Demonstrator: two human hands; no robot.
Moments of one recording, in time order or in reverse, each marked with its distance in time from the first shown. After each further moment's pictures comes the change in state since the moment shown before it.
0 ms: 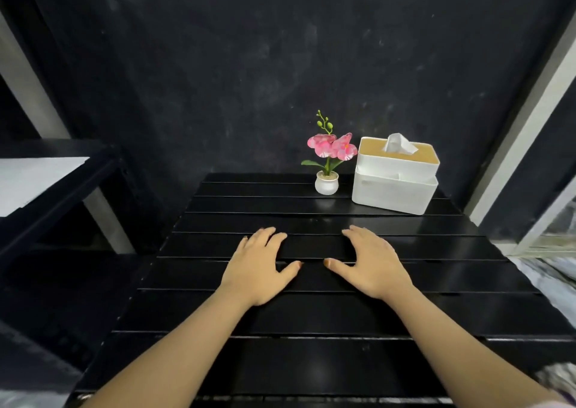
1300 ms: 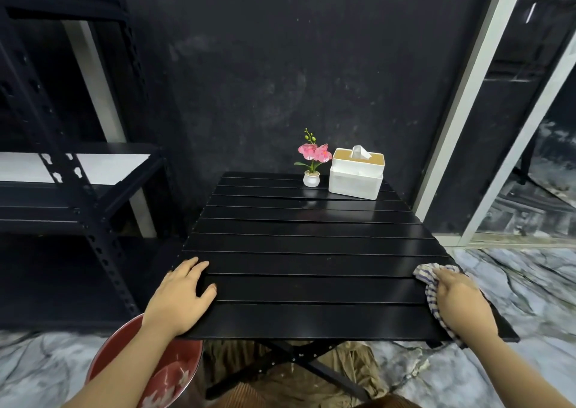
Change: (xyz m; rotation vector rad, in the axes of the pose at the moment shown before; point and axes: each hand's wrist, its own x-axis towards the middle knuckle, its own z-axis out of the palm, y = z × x) left_hand -0.245 -0.048 -0.051 -0.111 0.105 -0.280; right_hand -0.249 0.077 -0.075 0.015 0.297 0.406
